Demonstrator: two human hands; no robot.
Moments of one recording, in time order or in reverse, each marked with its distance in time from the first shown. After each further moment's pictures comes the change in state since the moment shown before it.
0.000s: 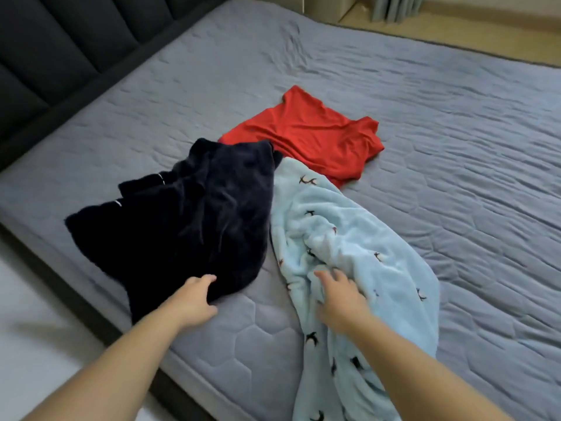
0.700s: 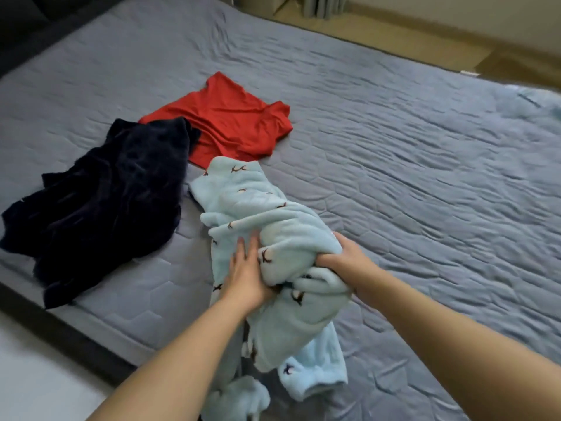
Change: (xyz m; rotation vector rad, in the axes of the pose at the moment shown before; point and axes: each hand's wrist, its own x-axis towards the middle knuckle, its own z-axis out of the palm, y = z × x) left_hand -0.092 0.233 0.143 -0.340 0.214 0.368; right_hand -0.145 0.167 -0.074 0.937 0.128 0.026
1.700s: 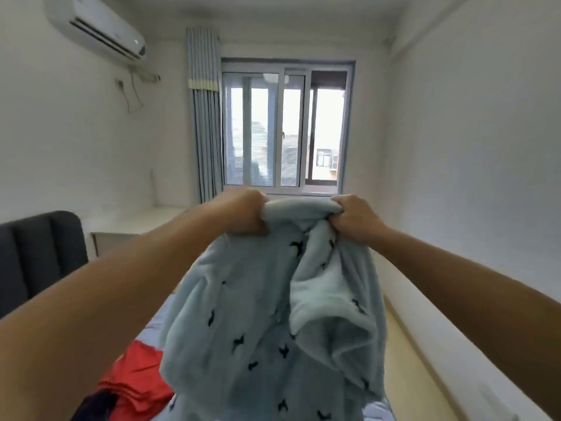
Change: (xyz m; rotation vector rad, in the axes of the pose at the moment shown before) left_hand -0.450 0.561 -0.362 0.758 0.489 0.974; right_hand -0.614 -0.353 -0.280 -0.700 0.997 -0.732
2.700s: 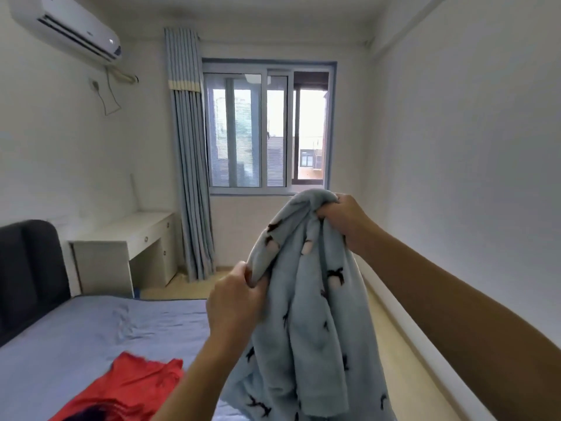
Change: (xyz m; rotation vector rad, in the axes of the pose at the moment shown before) left_hand -0.086 0.042 0.130 -0.600 0.571 -0.378; right_hand -0.001 -0.018 0.024 0.732 0.083 0.196
